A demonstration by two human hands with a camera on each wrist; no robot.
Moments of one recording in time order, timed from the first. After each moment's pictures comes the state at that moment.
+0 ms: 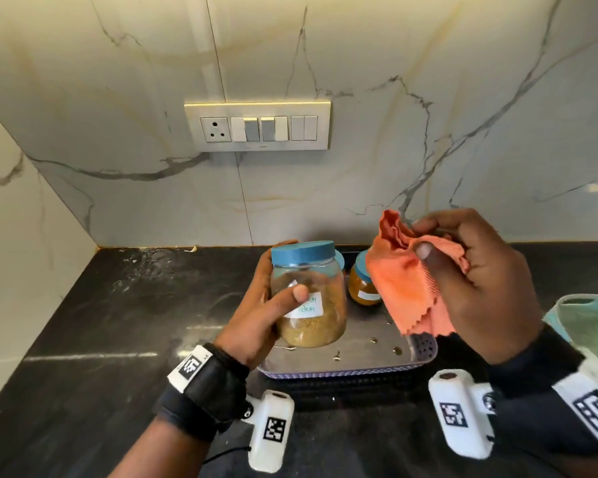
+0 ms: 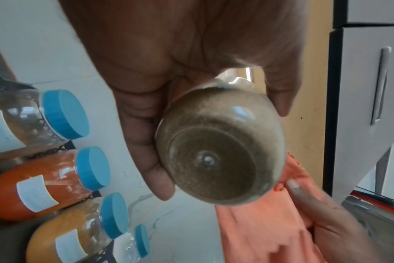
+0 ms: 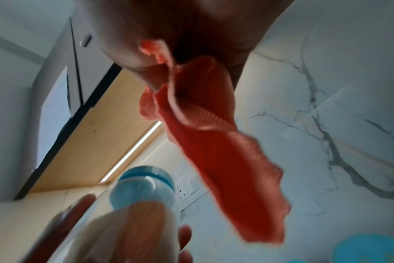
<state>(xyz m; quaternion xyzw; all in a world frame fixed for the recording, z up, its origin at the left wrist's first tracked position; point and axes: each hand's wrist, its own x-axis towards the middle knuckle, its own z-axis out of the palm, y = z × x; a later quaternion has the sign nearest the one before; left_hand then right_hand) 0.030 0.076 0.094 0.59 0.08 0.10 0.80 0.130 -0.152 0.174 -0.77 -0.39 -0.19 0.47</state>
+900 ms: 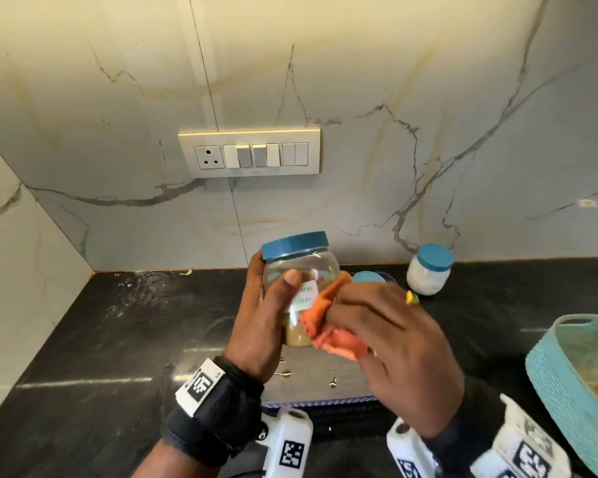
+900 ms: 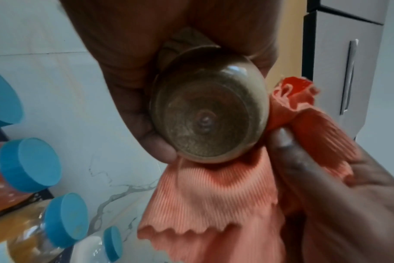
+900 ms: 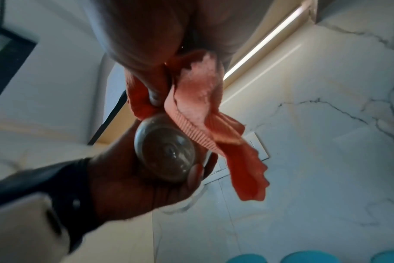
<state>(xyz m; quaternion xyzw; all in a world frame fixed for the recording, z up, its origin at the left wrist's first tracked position) 0.053 0.055 0.126 0.53 0.05 0.23 0.81 0.100 -0.121 0.147 -0.74 -0.55 -0.24 0.31</state>
